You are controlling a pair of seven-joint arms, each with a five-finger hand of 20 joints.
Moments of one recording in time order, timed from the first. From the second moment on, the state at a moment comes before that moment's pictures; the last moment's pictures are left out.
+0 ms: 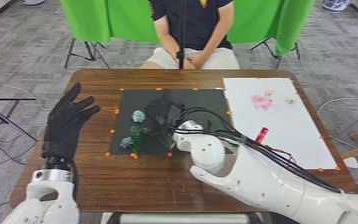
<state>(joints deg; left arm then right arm) 119.4 -51.7 -85.7 -121.1 43.0 21.9 23.5 -54.2 -65.9 21.8 -90.9 -150.5 -2.1 20.3</state>
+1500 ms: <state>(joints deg) 121.5 -51.1 -86.3 -122.0 43.0 22.4 23.0 -77.7 -62.3 68.9 -118.9 -94.0 0.0 21.5</state>
